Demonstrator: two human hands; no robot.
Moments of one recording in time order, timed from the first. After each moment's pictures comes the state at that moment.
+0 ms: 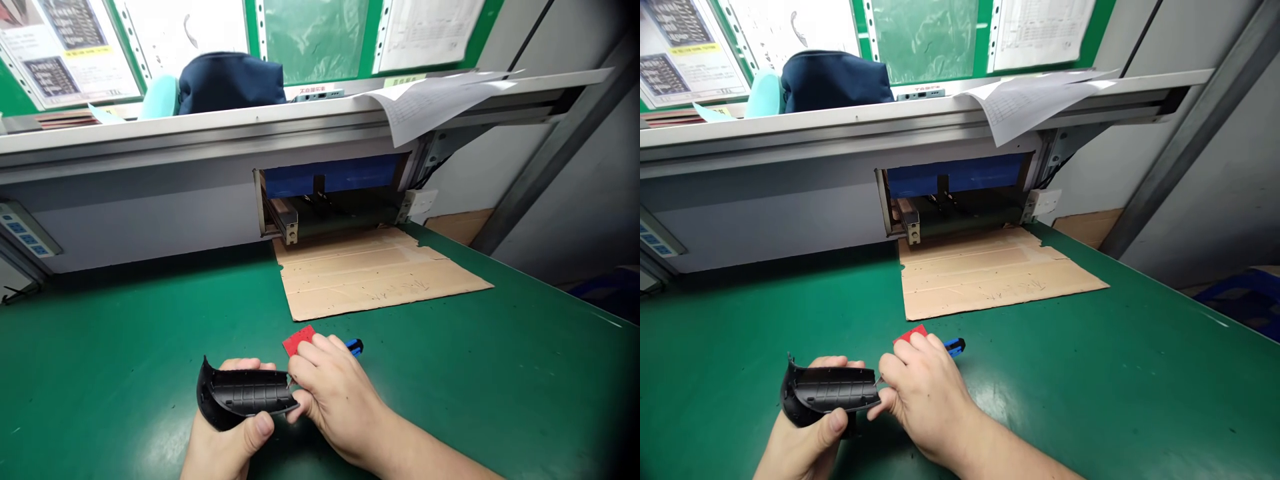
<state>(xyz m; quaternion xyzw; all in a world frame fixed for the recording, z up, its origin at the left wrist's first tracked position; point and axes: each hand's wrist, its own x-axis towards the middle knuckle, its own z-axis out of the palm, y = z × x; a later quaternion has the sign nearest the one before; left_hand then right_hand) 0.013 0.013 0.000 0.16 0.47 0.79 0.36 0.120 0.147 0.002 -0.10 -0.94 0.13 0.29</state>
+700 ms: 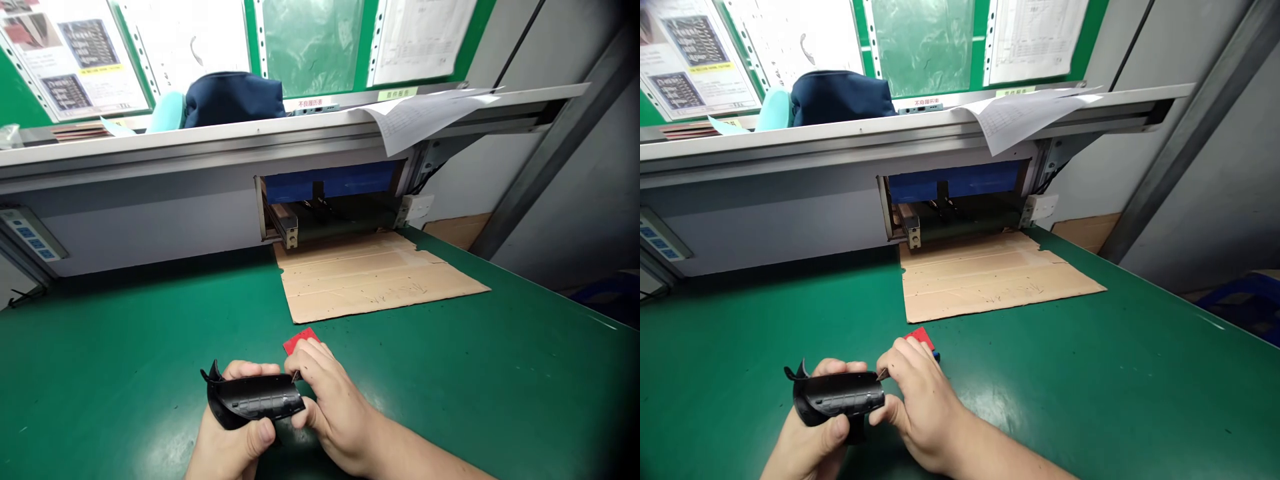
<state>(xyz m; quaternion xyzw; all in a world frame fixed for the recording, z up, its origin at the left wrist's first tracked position) 0.017 0.012 0.005 0.17 0.42 0.80 0.40 0.121 0.141 0.002 -0.06 -0.87 0.35 0.34</state>
